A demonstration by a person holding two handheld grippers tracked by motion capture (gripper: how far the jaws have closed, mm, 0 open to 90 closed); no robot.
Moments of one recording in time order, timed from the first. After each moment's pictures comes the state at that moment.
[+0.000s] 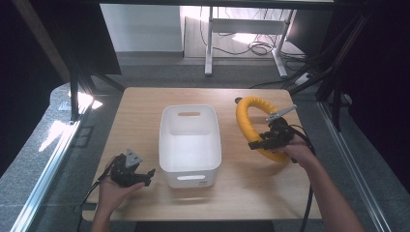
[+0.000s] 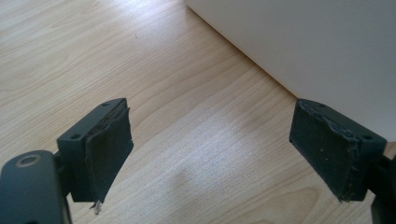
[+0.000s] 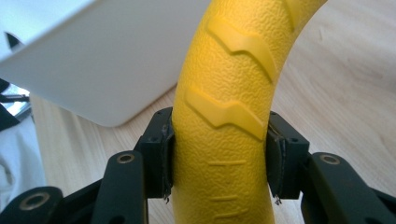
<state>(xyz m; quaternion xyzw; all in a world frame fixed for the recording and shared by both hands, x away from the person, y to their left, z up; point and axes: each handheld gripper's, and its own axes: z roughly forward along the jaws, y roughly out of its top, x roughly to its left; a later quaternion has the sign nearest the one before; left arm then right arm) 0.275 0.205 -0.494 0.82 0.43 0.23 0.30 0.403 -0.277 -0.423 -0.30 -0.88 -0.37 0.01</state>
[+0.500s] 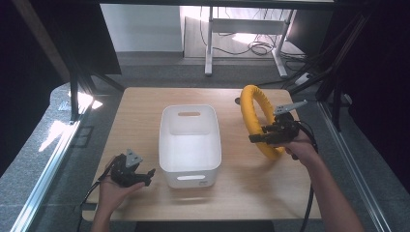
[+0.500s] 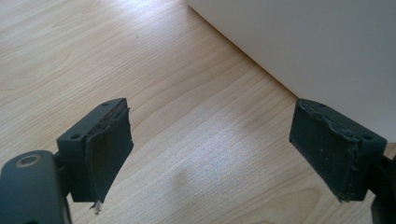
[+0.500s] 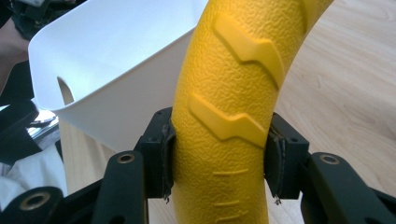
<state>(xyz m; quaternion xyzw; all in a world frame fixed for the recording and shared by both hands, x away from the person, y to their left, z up) 0.275 0.205 -0.494 0.82 0.43 0.23 0.30 0.397 -0.281 -0.395 -0.28 -0.85 -0.44 0.00</state>
